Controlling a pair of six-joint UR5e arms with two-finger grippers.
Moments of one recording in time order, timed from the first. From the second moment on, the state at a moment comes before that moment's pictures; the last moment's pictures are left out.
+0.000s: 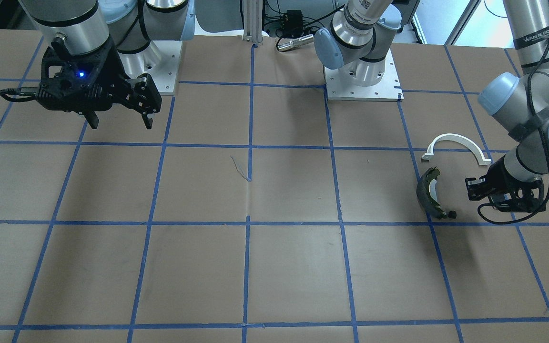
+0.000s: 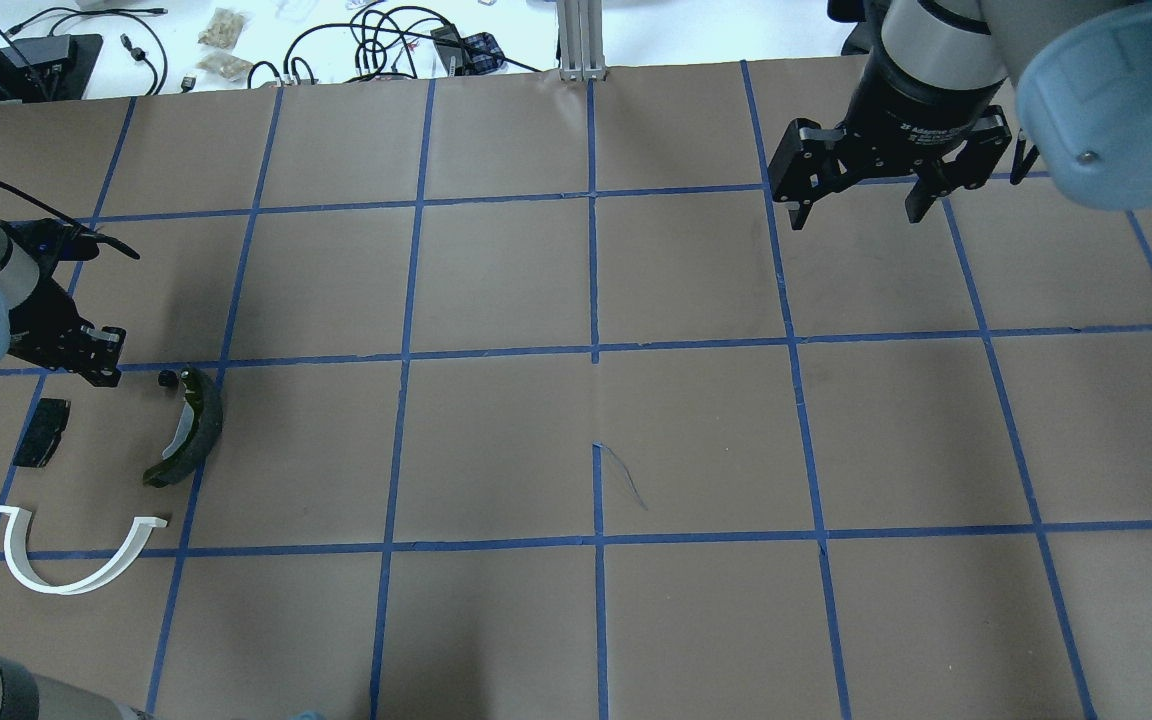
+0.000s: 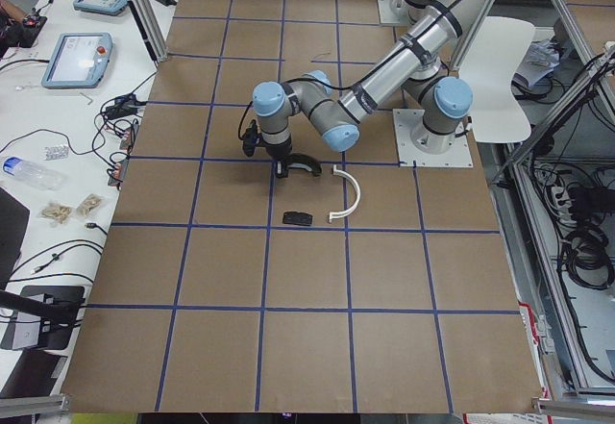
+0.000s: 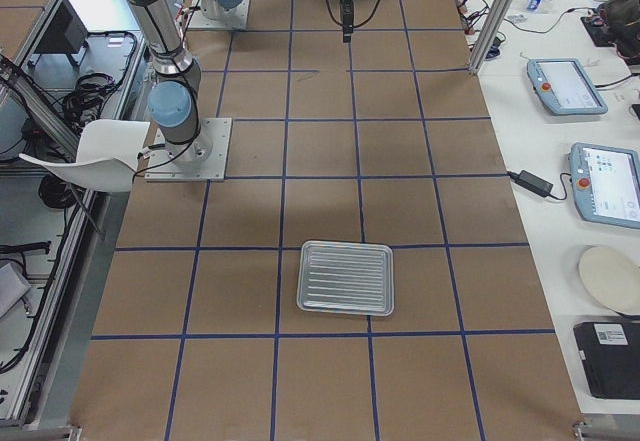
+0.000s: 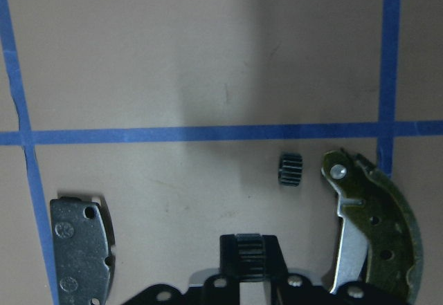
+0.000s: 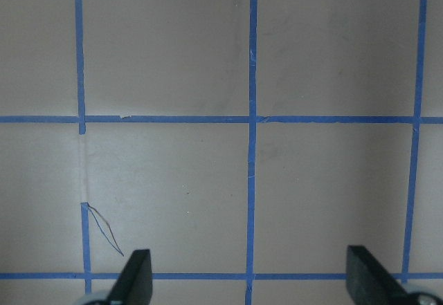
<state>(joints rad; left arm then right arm) -1.00 -1.88 -1.88 -1.00 1.68 0.59 1.62 -1.57 1.58 -1.63 -1.58 0.04</state>
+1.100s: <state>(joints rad) -1.08 -1.76 -1.81 -1.20 1.67 0.55 1.62 -1.58 1.60 -1.63 -1.58 0.03</state>
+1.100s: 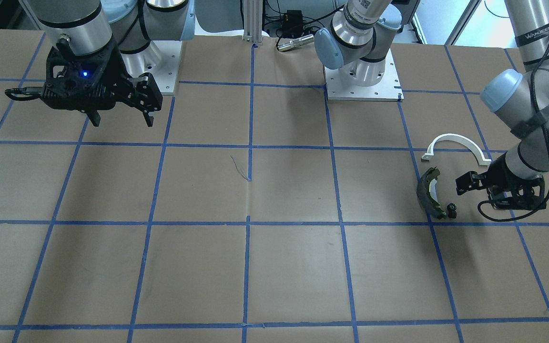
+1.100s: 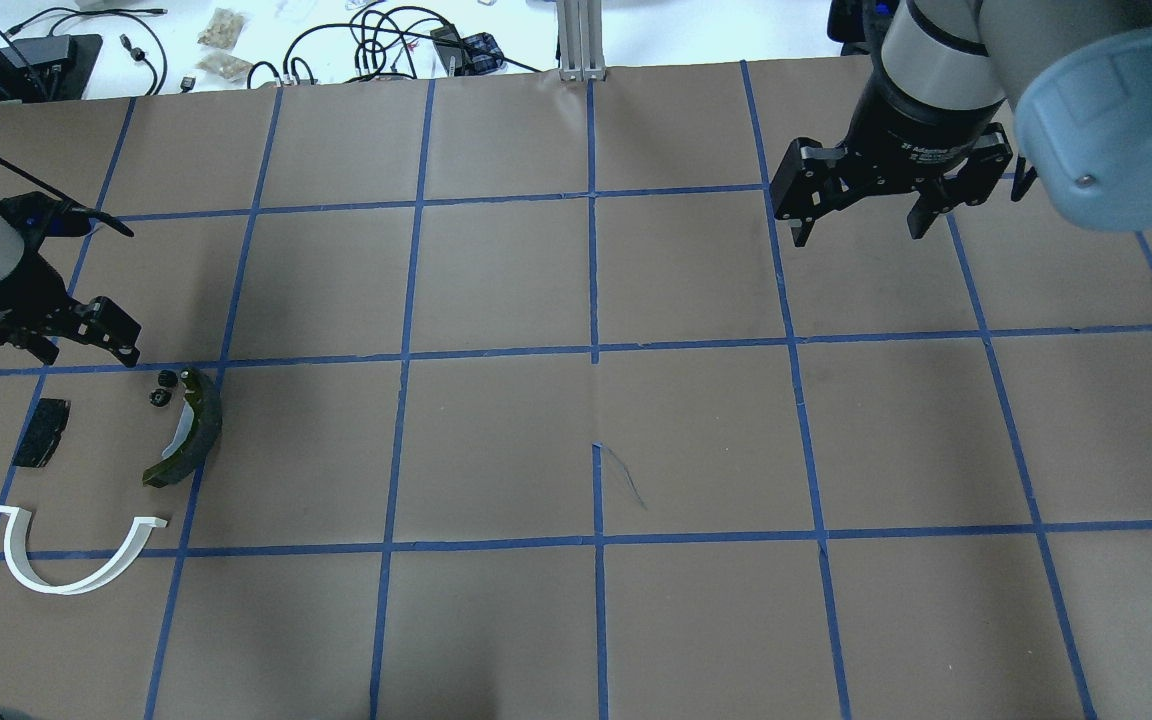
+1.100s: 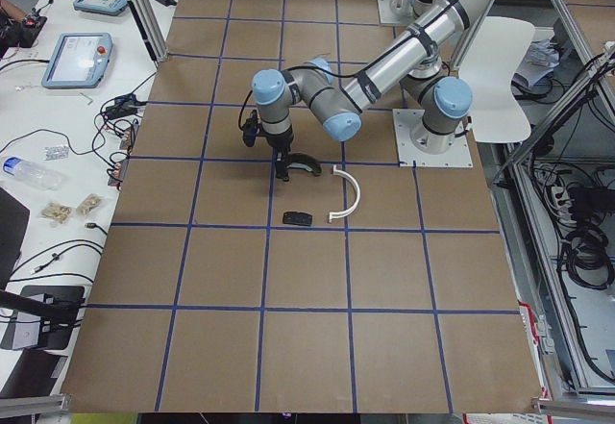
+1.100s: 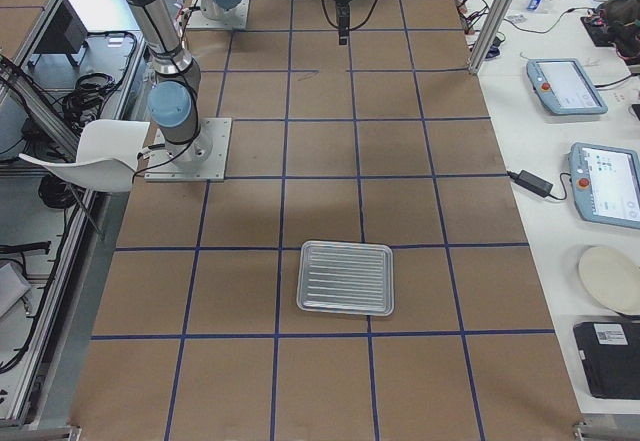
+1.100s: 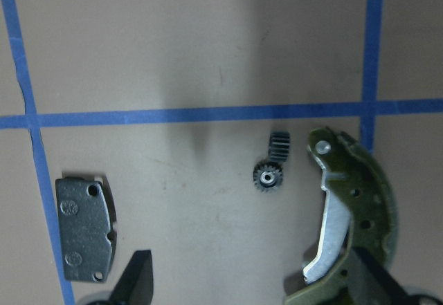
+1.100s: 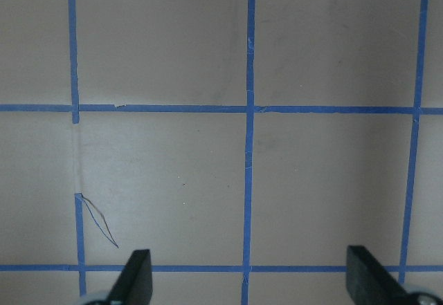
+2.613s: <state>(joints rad) -1.61 -1.56 -1.60 -1.54 1.60 -0.02 1.62 -1.58 1.60 -1.63 -1.58 0.03</state>
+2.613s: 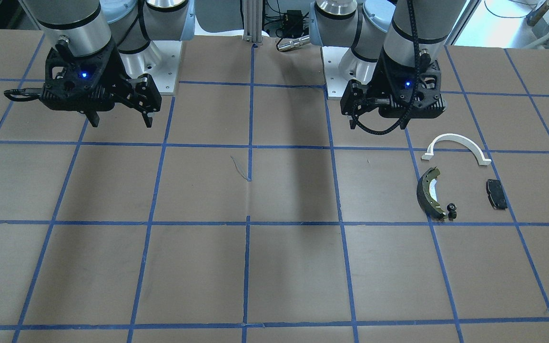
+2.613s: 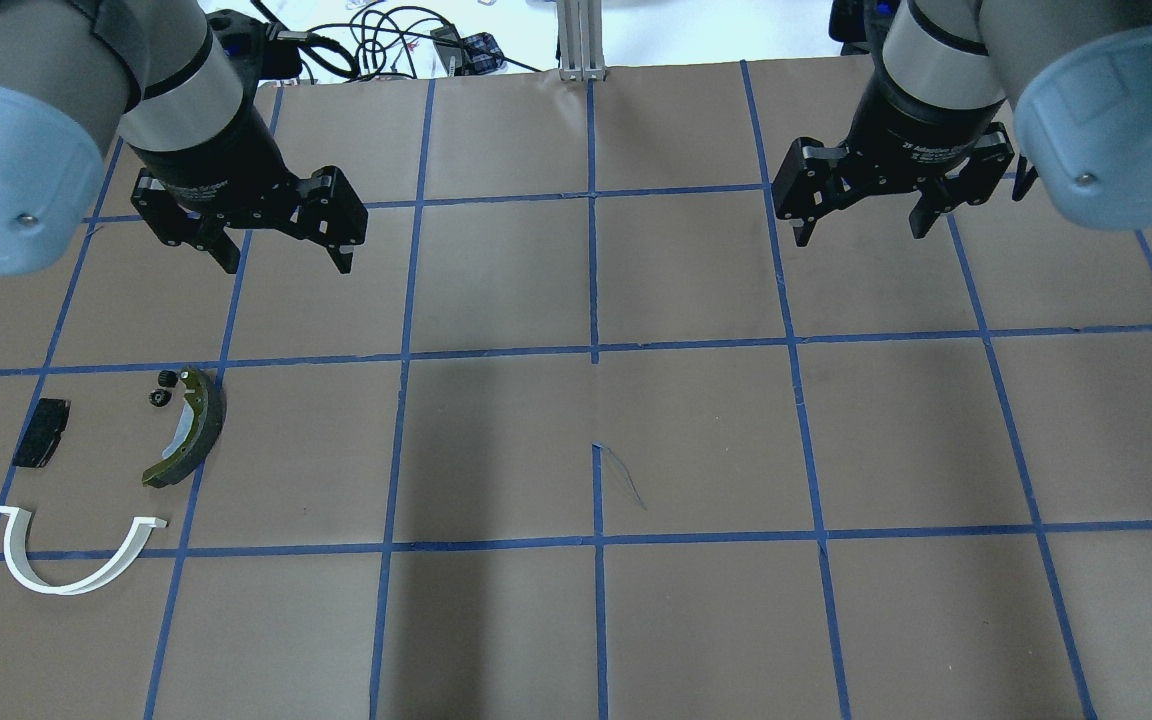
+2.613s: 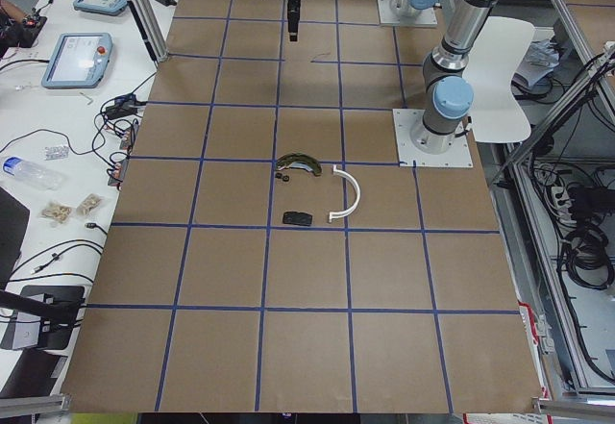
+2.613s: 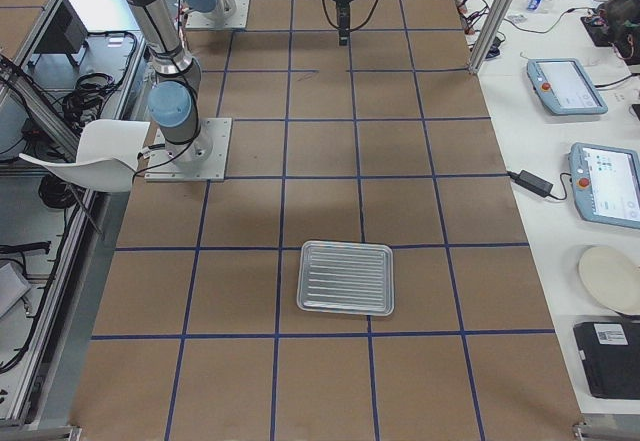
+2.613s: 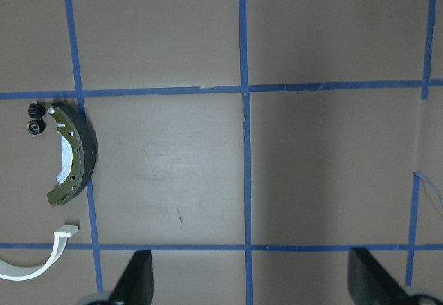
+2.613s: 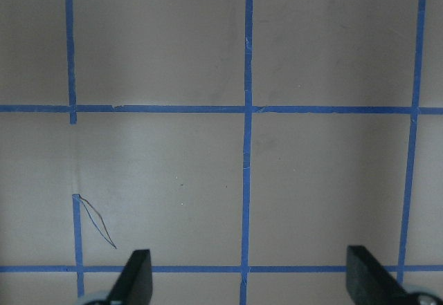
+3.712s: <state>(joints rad) -1.60 -1.54 -1.62 -1.54 1.58 -0.06 1.62 -1.58 1.60 -1.63 -1.61 0.03</state>
